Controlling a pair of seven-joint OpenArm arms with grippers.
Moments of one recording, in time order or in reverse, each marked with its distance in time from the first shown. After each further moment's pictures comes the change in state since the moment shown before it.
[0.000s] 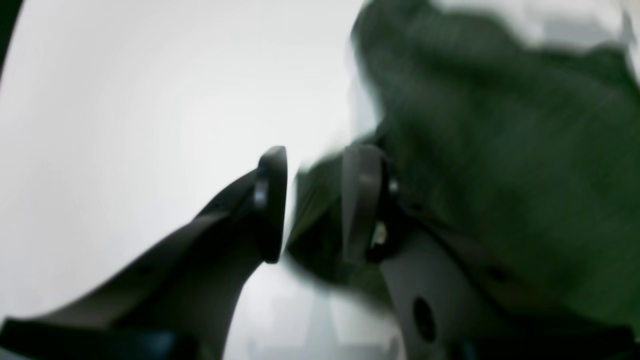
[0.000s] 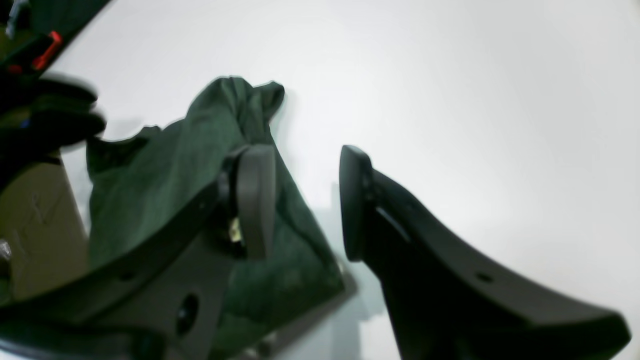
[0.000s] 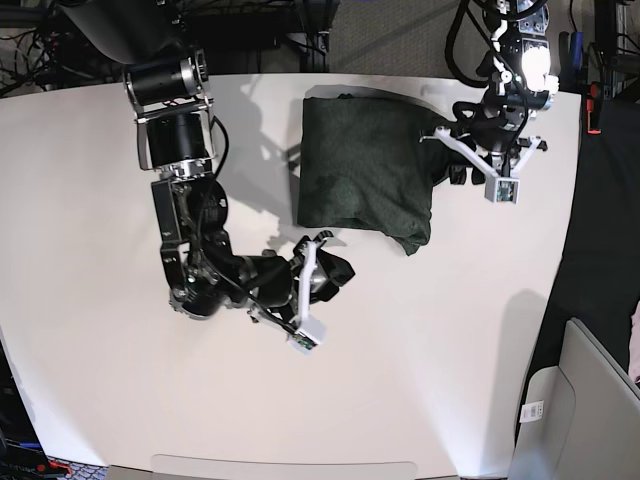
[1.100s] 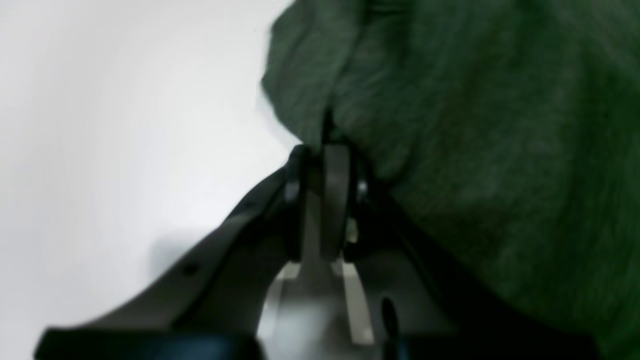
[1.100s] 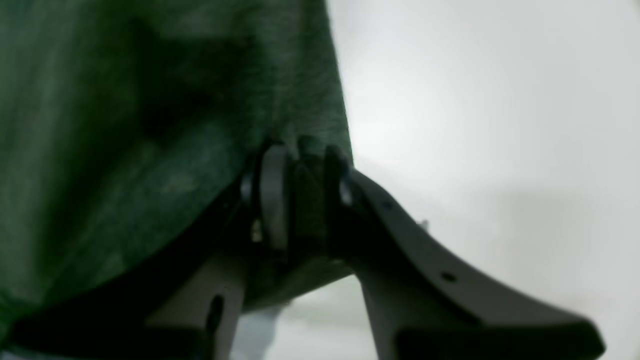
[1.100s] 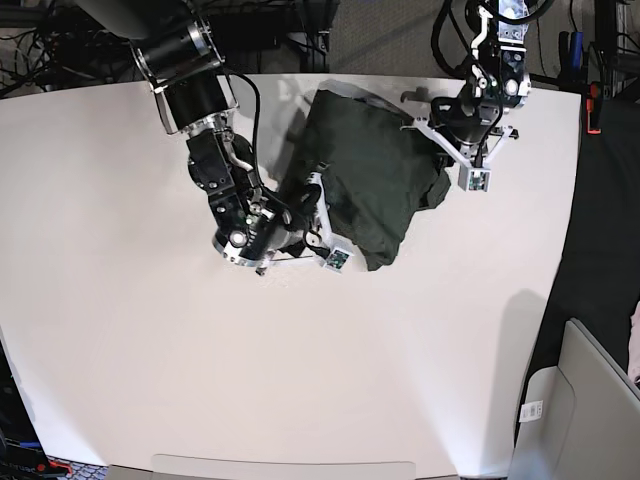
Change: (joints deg) left arm -3.8 2.1 4.3 -14.0 -0.3 -0.7 -4.9; right arm -9.5 1.8 -11.7 7.1 -22.1 0.2 -3.9
